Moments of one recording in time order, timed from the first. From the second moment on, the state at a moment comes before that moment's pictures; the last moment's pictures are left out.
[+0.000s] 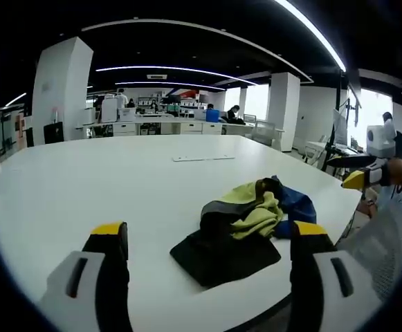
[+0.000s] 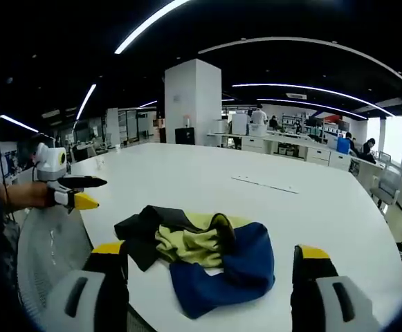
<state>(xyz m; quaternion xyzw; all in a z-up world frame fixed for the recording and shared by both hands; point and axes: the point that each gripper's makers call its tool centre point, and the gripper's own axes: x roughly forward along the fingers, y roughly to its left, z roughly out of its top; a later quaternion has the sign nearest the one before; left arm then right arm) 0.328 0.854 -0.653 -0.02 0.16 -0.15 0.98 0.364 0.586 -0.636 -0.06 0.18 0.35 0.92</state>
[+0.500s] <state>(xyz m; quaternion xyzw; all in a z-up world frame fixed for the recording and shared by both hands) 0.327 0.849 -0.655 -0.01 0.17 -0.16 0.97 0.364 0.585 -0.635 -0.07 0.18 0.35 0.92</state>
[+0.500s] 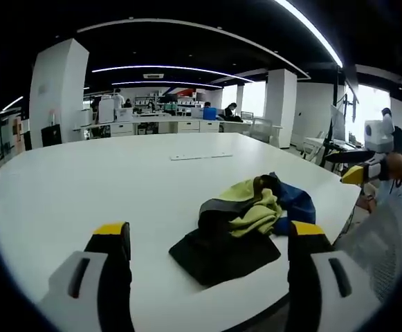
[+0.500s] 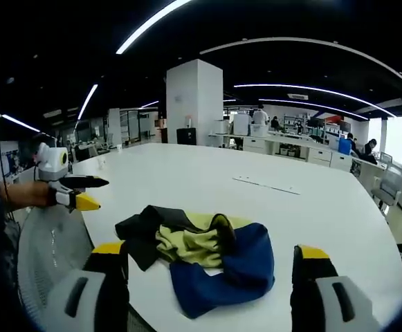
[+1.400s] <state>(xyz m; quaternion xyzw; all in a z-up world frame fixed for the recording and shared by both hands) 0.356 0.836 -0.639 0.00 0.16 -0.15 0.97 0.397 0.573 -0.629 -0.07 0.17 0.38 0.90</state>
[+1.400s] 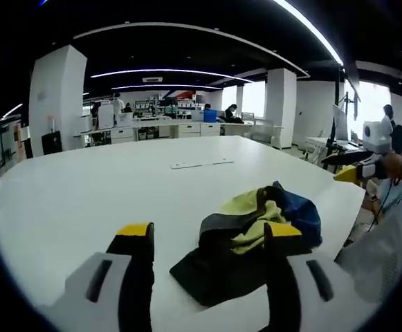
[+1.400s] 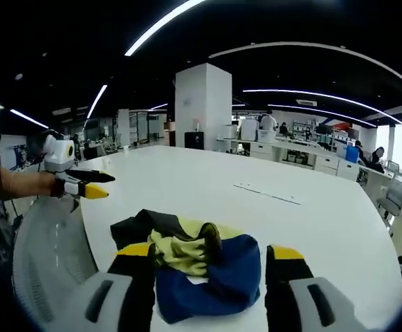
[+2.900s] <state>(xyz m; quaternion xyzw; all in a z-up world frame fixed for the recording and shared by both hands) 0.420 0.820 -0.722 0.06 0.24 -0.22 0.94 0.456 0.614 -0.732 -0.12 0.24 0.46 0.85</state>
